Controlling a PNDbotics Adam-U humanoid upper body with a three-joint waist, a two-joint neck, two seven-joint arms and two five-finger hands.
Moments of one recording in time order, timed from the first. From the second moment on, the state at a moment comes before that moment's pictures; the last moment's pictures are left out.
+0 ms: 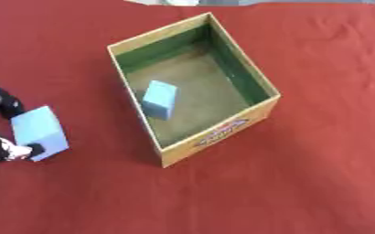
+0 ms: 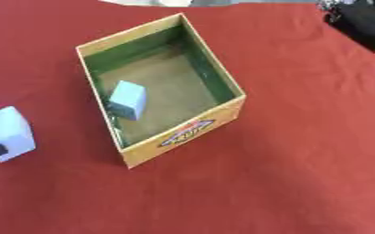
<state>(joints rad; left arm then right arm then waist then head) -0.53 0.86 -0.31 -1.73 -0.57 0.24 -0.60 -0.40 -0.82 -0.01 -1.99 0.04 0.14 -0.15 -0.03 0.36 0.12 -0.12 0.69</state>
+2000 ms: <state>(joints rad) -1.07 0.46 -0.36 -1.40 -0.67 0.03 -0.53 -0.45 -0.81 0.00 -1.99 0.02 0.13 -0.14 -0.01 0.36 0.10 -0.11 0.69</state>
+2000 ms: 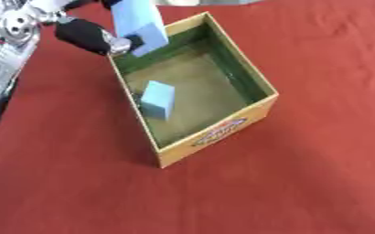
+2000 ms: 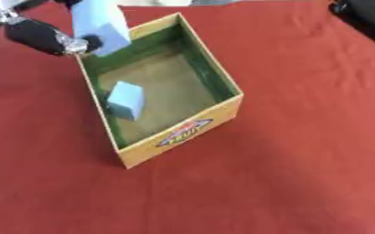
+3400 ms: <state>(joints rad) -0.51 0.76 0.00 -1.99 -0.10 -0.01 0.46 -0.42 -0.78 -0.04 -1.99 0.01 0.02 -0.27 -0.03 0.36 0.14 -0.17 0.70</state>
